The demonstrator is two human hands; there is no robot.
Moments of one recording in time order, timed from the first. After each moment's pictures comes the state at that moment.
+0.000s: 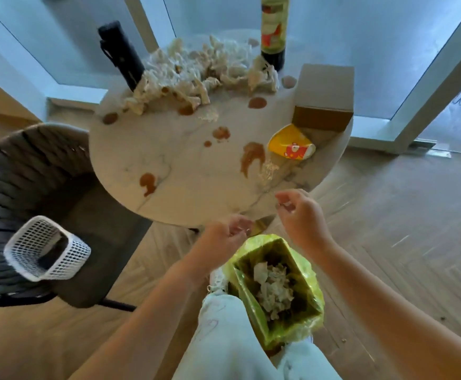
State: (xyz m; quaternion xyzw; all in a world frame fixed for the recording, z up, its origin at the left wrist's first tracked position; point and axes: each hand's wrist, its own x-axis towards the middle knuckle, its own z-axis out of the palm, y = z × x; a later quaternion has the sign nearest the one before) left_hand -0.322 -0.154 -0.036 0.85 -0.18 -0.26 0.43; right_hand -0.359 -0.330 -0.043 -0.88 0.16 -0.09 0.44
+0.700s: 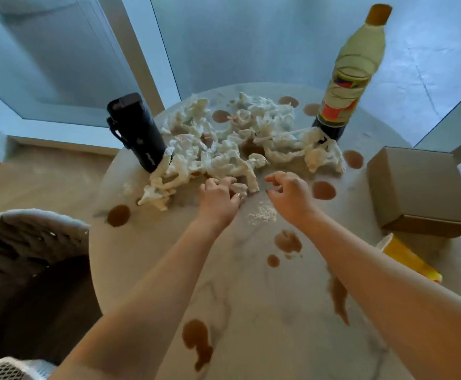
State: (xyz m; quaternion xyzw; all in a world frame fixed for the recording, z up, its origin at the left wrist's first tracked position) left_hand 0.090 -0.144 -0.057 0.95 -0.16 -0.12 0.23; right_hand 0.018 -0.284 -0.033 -0.92 0.18 -0.06 0.35
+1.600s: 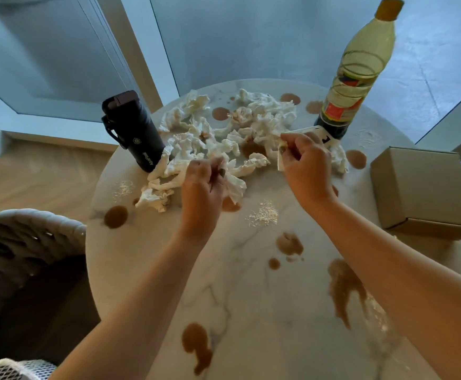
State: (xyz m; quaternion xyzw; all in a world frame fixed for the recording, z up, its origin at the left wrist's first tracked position) left_hand 0.083 -0.124 -0.017 0.84 -0.22 0.12 0.48; right_hand 0.044 -0.296 0.007 -0.87 0.19 -0.30 0.35
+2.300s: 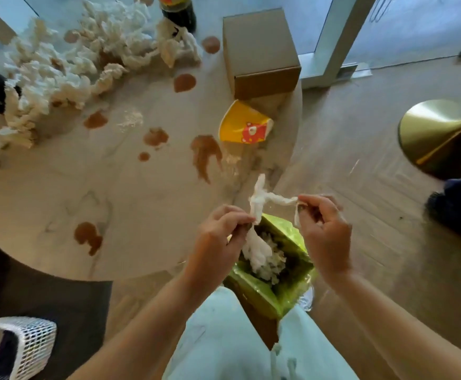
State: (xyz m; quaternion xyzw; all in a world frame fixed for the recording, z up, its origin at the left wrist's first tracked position) left_hand -0.262 -0.184 -0.050 0.77 -0.44 -0.13 0.44; right_hand -0.378 -0.328 -0.080 -0.79 0.35 -0.33 0.39
